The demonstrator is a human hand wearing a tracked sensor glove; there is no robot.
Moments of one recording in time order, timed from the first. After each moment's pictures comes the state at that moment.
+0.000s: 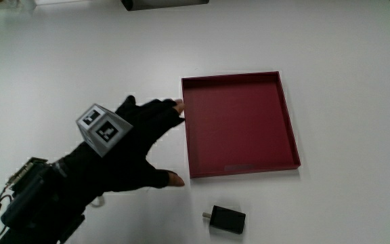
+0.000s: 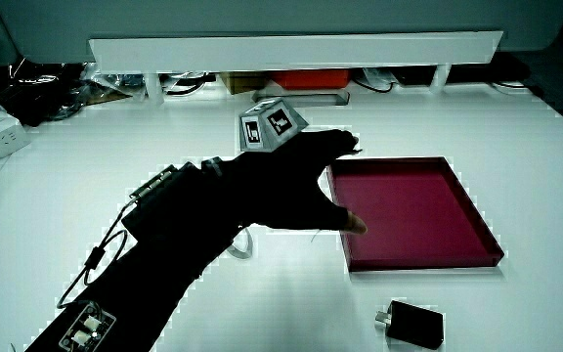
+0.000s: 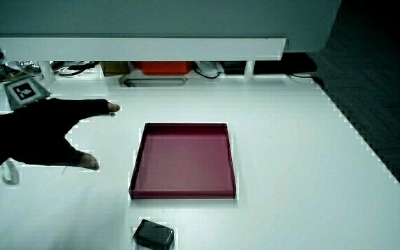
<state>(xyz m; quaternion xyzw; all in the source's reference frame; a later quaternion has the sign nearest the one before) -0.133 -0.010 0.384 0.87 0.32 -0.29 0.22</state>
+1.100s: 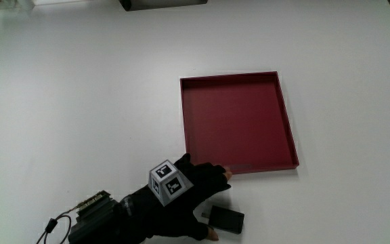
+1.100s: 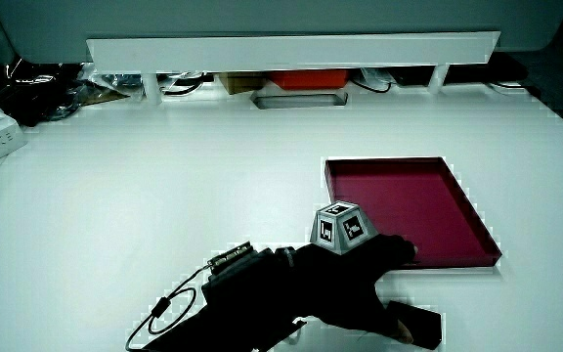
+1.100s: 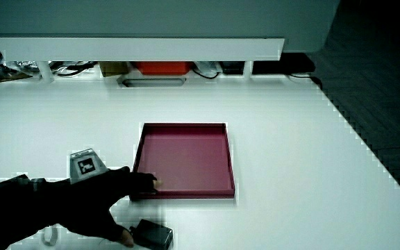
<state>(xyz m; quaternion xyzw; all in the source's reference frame) -0.054 0.070 0.462 0.82 0.36 -0.30 0.34</state>
